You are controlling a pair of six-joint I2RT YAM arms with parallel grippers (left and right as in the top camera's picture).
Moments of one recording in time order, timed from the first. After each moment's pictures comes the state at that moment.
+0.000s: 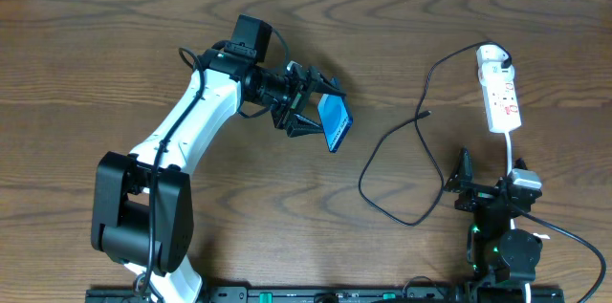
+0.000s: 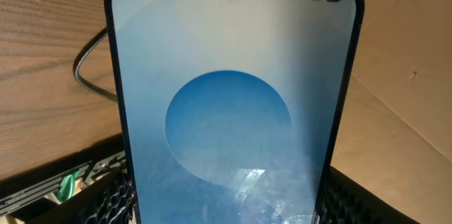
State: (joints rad) left arm -0.30 1.83 1.38 -0.75 1.07 -1.07; right arm -0.04 0.01 0.01 -0.06 0.10 0.15
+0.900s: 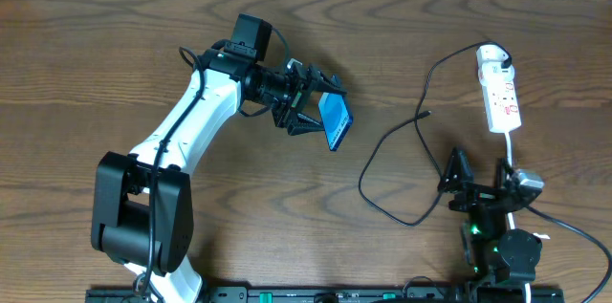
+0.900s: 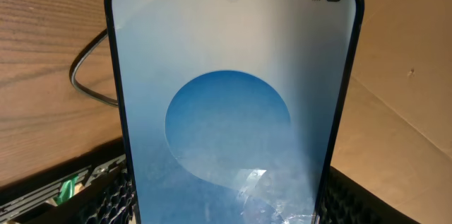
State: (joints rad) left arm -0.30 1.83 1.38 -0.73 1.07 -1.07; right arm -0.04 0.01 0.01 -0.06 -0.04 0.46
